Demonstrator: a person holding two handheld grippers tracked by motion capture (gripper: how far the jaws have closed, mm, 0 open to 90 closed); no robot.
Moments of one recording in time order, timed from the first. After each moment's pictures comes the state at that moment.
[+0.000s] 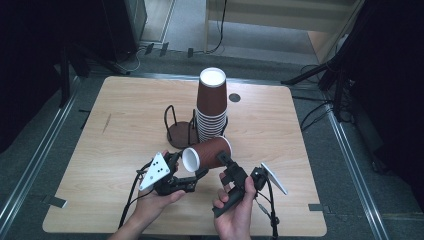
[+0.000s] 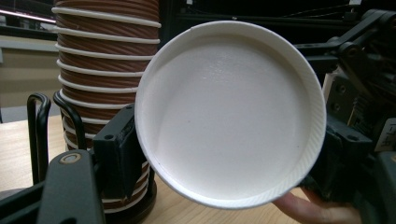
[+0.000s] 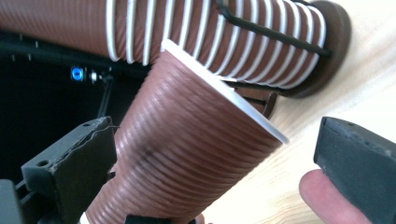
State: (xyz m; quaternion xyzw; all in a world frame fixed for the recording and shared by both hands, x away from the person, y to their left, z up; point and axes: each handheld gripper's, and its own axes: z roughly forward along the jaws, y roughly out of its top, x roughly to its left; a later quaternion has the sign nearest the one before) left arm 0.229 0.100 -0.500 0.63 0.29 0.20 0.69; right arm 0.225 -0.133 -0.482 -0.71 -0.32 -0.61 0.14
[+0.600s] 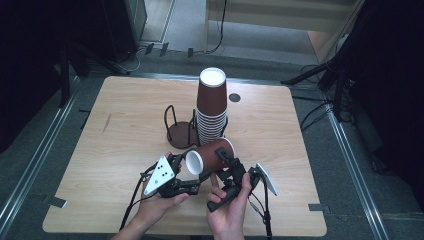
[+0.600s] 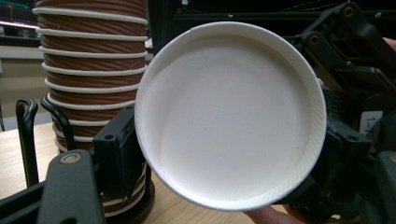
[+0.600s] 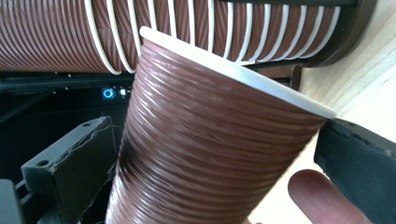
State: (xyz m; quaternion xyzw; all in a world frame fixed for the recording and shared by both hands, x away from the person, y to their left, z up) left arm 0.226 0.092 -0.505 0.64 0.27 0.22 0.69; right arm 0.234 -0.124 -0.494 -0.72 -0.24 -0.61 0.23
